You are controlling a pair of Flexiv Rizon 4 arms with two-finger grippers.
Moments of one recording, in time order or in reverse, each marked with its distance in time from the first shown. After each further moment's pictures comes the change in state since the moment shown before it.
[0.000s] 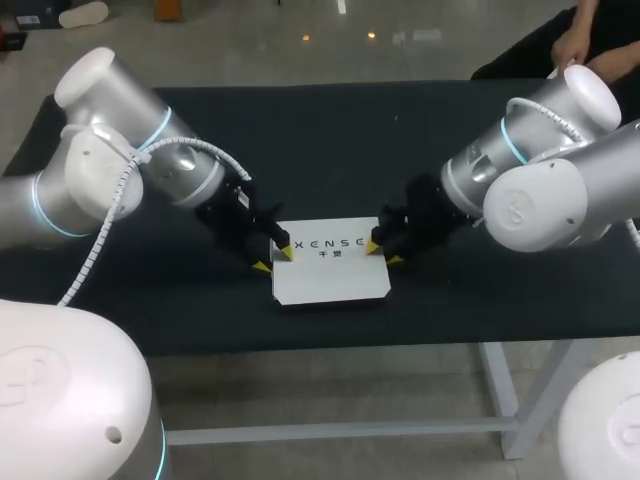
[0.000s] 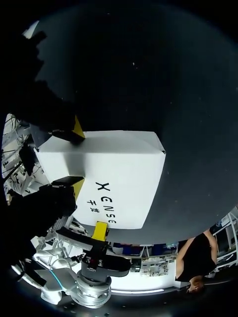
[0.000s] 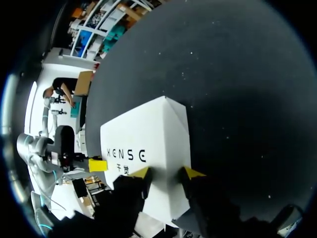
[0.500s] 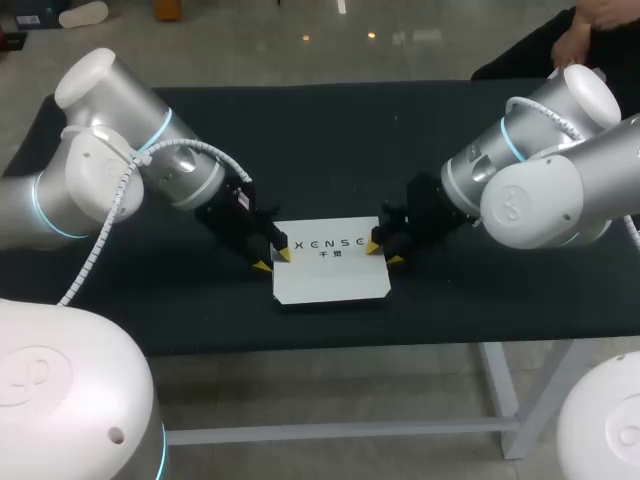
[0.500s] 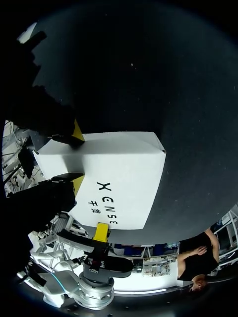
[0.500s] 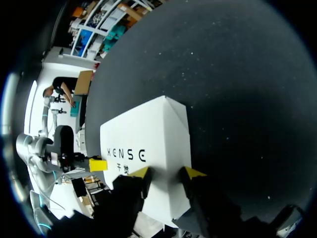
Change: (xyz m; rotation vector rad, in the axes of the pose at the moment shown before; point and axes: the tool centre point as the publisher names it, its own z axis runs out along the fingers) left arm -0.001 0.001 0.000 0.009 -0.010 0.022; right arm 0.000 0.000 0.000 0.001 -0.003 -0.008
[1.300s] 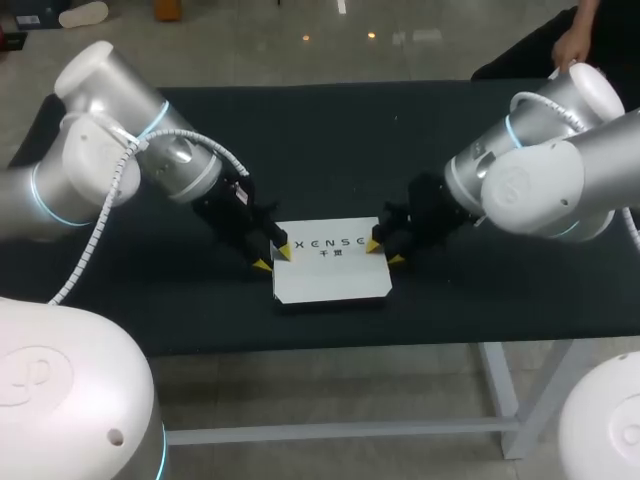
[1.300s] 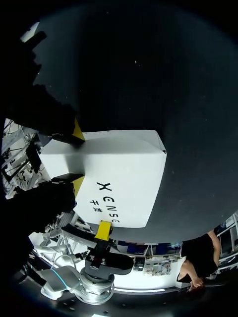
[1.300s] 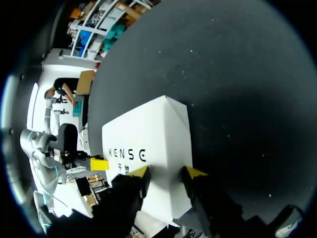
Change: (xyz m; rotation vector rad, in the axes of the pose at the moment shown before) left arm 0.005 0.003 -0.005 -0.082 0.034 -0.031; right arm 0.004 -0.001 -0.004 0.029 0.034 0.021
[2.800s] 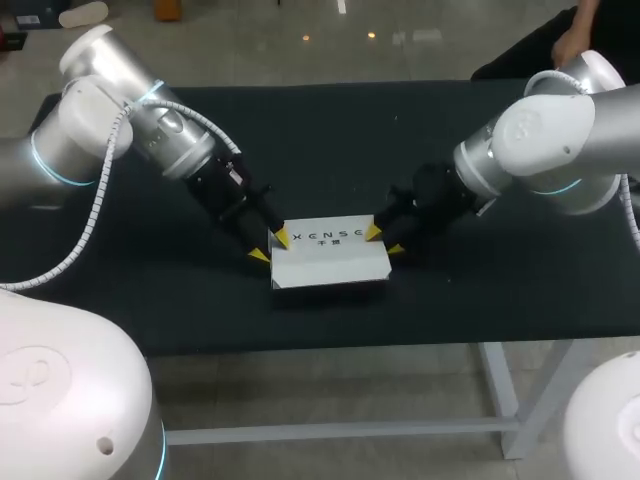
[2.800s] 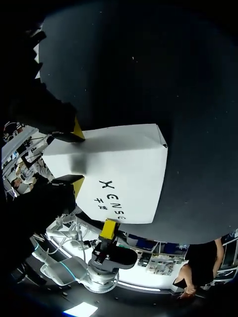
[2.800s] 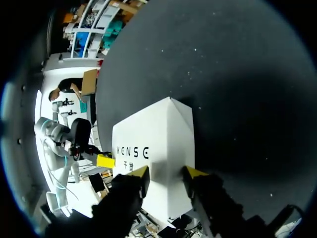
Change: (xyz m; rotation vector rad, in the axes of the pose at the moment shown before) left arm 0.008 -0.005 -0.018 -0.217 0.074 -0.078; right arm 0.013 0.008 -0.012 0.102 0.089 0.067
